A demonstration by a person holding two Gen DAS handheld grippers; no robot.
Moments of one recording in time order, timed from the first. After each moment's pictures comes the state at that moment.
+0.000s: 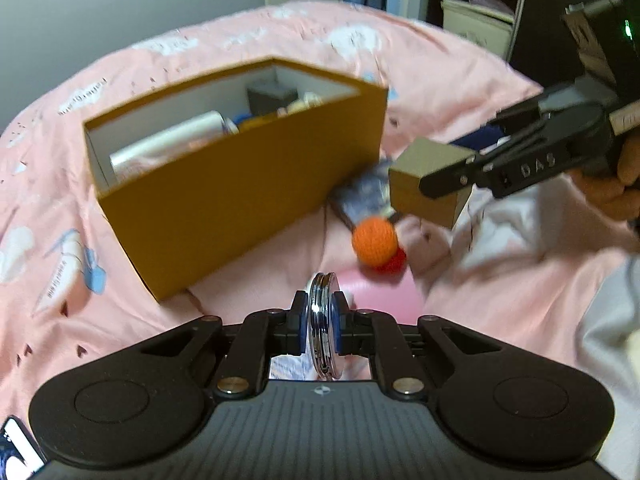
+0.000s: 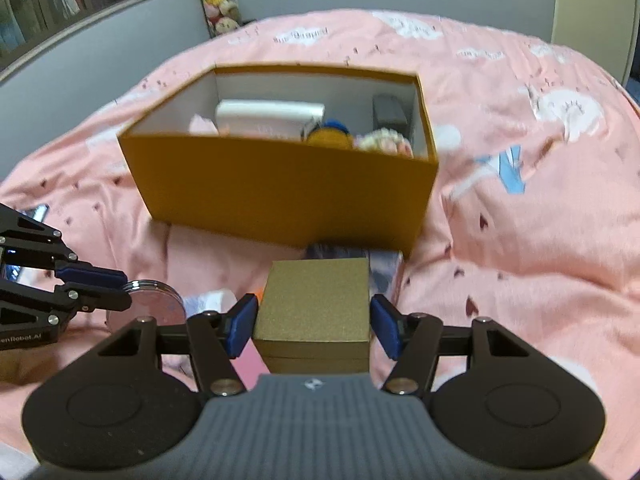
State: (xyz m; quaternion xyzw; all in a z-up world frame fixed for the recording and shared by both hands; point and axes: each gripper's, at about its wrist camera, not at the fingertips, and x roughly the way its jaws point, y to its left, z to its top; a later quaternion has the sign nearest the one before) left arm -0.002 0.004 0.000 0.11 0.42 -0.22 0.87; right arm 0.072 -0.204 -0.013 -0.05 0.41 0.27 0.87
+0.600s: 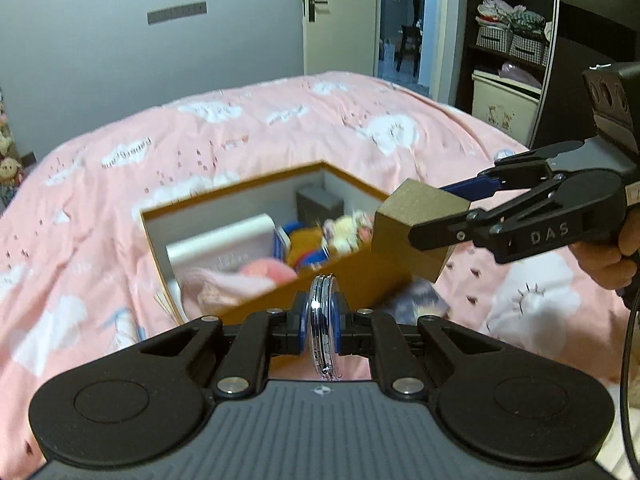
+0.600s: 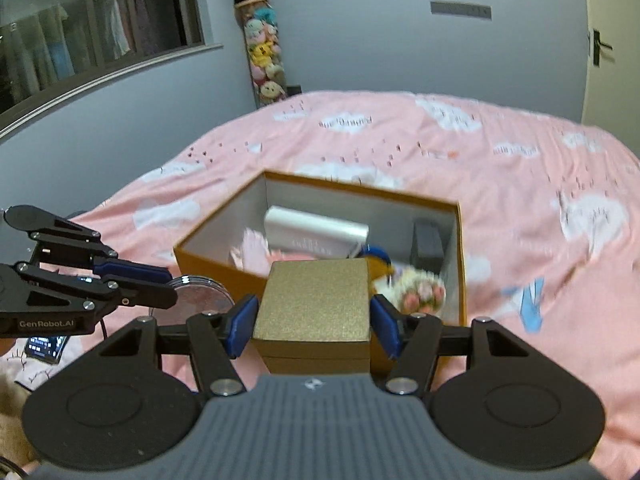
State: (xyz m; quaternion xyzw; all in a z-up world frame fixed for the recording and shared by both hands) left arm 0.030 0.017 0.074 0.08 0.34 -0.18 0.92; right arm 0.094 -0.177 0.062 -0.05 0.31 0.34 0.89
